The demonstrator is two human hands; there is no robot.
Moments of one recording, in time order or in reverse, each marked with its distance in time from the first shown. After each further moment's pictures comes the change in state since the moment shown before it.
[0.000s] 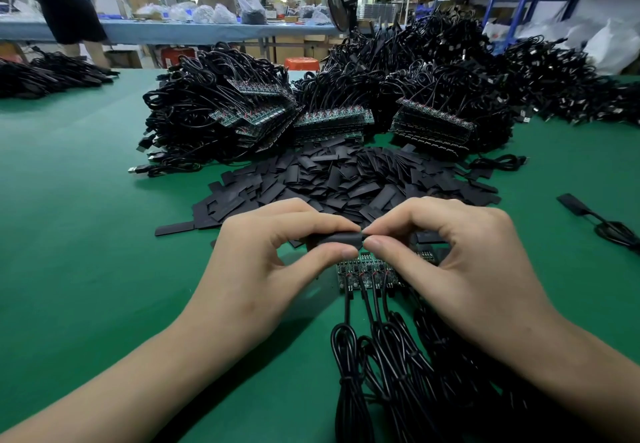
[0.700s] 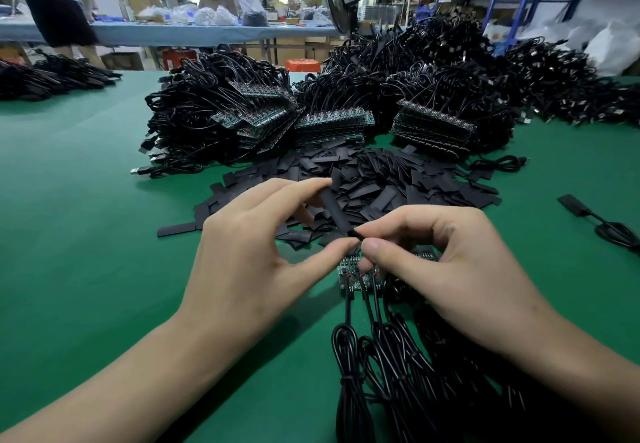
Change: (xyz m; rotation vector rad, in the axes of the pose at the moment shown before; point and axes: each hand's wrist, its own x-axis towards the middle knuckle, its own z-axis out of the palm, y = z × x) left_hand 0.001 0.006 -0.002 0.306 0.178 0.092; right_hand 0.002 0.003 0.003 0.366 -0.157 0.243
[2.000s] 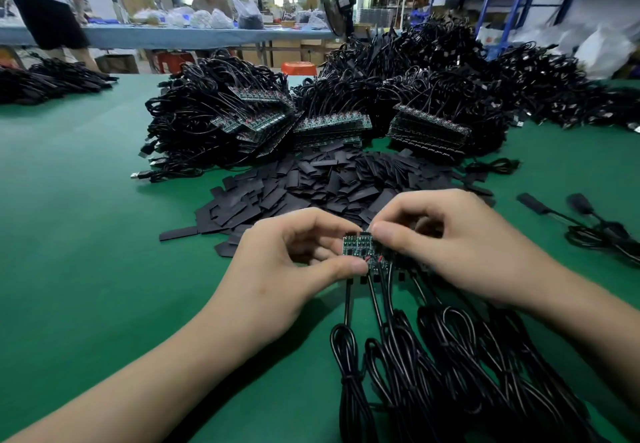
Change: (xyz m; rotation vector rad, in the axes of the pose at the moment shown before) left_hand -0.001 0.001 0.011 -0.697 -0.326 -0.471; right_hand 0.025 0.004 -0.025 -0.294 -0.141 0.020
